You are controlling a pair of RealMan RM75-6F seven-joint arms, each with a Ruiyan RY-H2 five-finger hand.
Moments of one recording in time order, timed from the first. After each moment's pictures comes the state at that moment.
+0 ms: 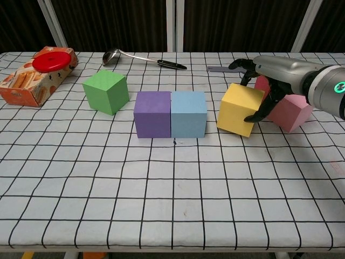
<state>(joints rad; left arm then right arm) -0.27 -1.18 -0.13 -1.54 1.21 1.16 -0.06 0.77 -1.49 0.16 -1.72 -0.77 1.07 -0.54</state>
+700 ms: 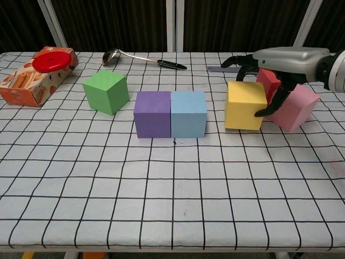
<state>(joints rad) -0.27 -1.20 -0.13 -1.52 1.22 1.17 -0.08 0.79 -1.37 0.10 -1.46 -1.30 0.80 -0.07</state>
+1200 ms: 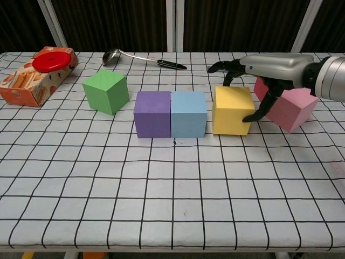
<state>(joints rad) -0.27 -1.19 -0.13 -1.52 1.22 1.17 -0.09 0.81 -1.42 0.10 -1.41 -1.39 0.81 0.01</state>
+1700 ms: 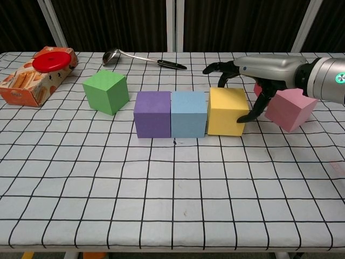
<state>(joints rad) -0.27 -1.19 -0.13 -1.52 1.22 1.16 -0.08 0.82 -1.44 0.10 -1.39 -1.39 0.79 0.03</state>
